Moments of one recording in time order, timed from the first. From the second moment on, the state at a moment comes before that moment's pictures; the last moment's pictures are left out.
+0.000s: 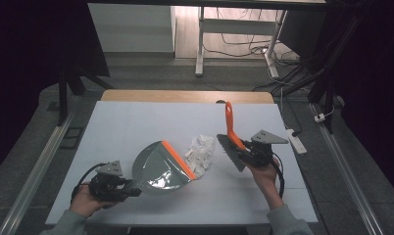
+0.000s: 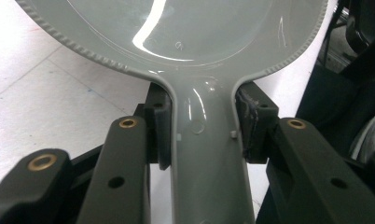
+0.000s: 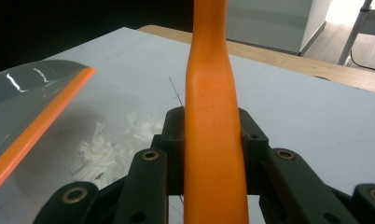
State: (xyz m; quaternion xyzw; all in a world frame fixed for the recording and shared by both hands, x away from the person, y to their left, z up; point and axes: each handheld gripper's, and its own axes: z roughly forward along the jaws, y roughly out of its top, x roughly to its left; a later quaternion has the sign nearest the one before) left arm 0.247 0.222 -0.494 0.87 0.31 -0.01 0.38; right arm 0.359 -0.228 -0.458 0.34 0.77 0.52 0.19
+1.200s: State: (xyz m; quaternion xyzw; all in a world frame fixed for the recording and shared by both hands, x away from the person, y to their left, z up) left arm 0.238 0.219 -0.504 0.90 0.31 -0.02 0.31; right arm 0.426 -0.188 -0.463 0.36 0.80 0.45 0.20
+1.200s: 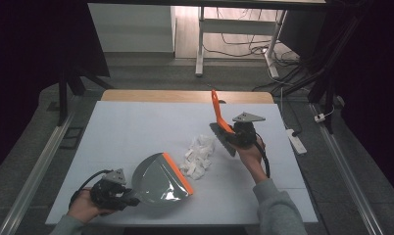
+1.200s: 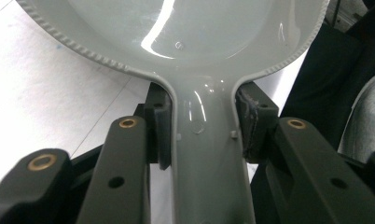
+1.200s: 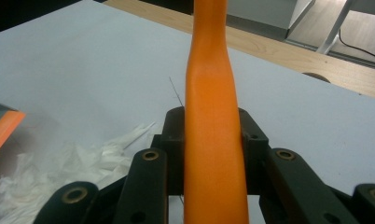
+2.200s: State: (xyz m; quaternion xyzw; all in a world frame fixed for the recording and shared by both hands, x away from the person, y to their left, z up) left arm 0.243 0.212 -0.516 0.90 0.32 -0.04 0.29; right arm 0.465 -0.160 -0.484 0.37 0.82 0.40 0.19
